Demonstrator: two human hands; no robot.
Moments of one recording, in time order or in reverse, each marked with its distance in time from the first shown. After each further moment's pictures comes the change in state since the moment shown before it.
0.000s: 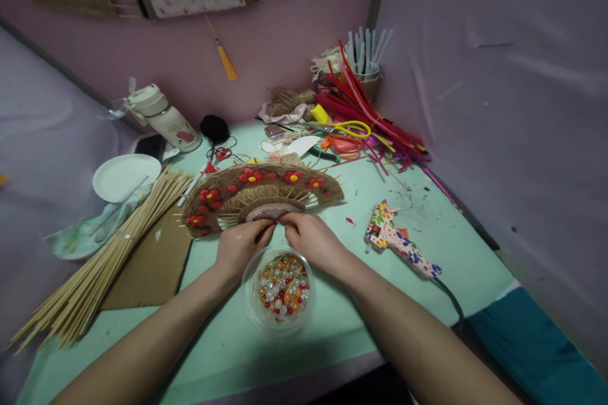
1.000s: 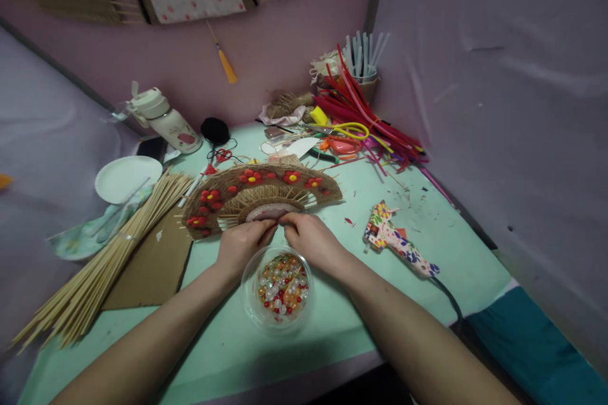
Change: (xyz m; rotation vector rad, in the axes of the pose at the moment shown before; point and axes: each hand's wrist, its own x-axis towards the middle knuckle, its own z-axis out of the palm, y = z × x) left_hand 0.000 -0.004 0.006 0.024 0.065 0.129; right_hand 0.000 0.001 0.001 0.031 0.013 -0.033
